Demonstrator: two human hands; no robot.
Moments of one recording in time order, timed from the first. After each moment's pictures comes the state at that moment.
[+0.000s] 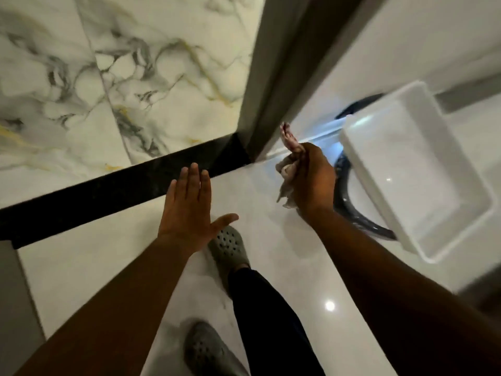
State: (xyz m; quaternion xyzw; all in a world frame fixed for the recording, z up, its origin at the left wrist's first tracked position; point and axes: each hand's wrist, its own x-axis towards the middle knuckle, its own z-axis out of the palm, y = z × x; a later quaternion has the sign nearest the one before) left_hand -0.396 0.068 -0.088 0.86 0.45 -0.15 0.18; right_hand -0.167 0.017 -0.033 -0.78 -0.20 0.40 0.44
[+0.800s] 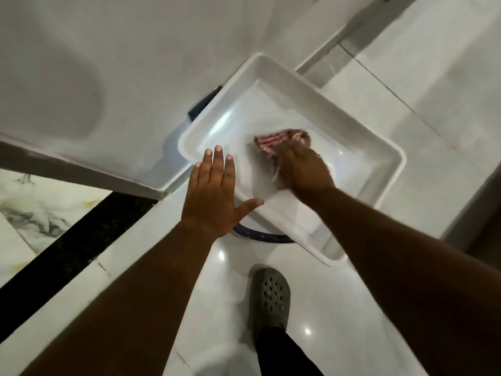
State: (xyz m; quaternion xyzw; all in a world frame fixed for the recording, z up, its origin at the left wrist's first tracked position) left_hand -0.032 0.002 -0.092 0.94 0.26 -0.15 0.14; right_hand 0.152 -0.118 -0.113 -0.86 -0.47 0.20 0.09
